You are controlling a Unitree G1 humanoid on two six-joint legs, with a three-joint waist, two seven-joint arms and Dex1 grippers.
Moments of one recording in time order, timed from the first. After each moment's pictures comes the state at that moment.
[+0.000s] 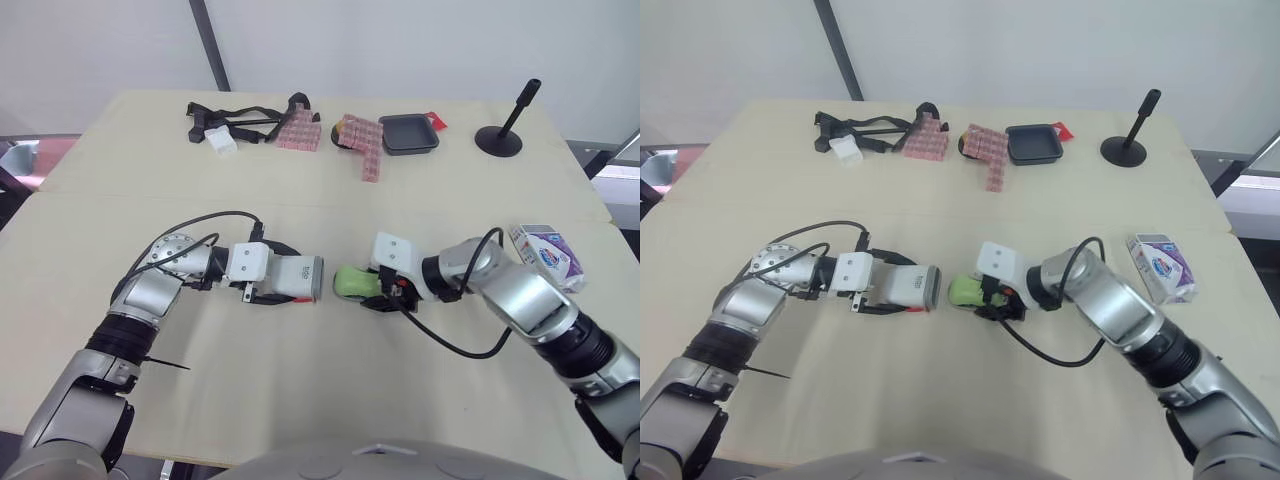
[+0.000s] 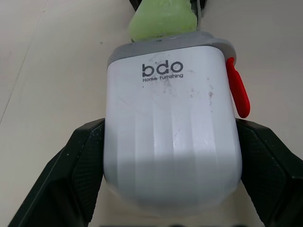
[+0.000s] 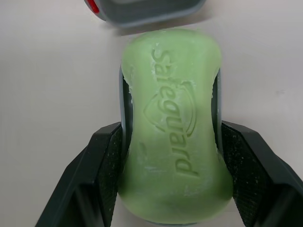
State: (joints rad) left arm -0.42 0.59 -0.26 0.26 -0.08 -0.31 -1.27; right arm -0.54 -0.68 0.51 -0.38 0.21 0.88 0.94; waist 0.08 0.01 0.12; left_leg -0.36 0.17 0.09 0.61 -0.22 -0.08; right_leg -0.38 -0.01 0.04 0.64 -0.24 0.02
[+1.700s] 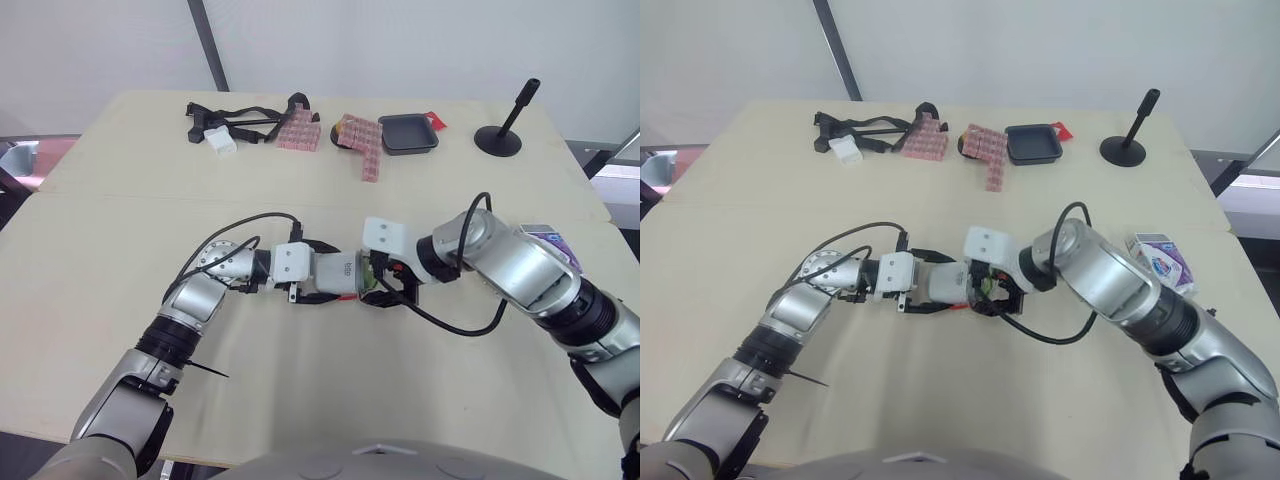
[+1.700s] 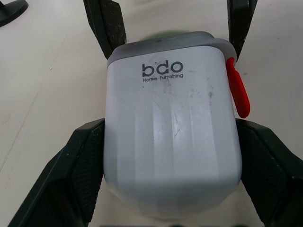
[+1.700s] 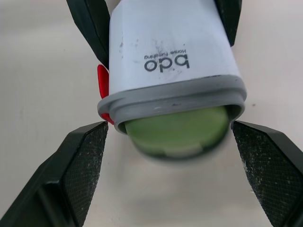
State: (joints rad) left arm -0.44 0.42 -0.33 0.20 -0.04 -0.24 -1.14; right arm -0.72 -0.67 0.58 -0.44 0.25 1.13 0.96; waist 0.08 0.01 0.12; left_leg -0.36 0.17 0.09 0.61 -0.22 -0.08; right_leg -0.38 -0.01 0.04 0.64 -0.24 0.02
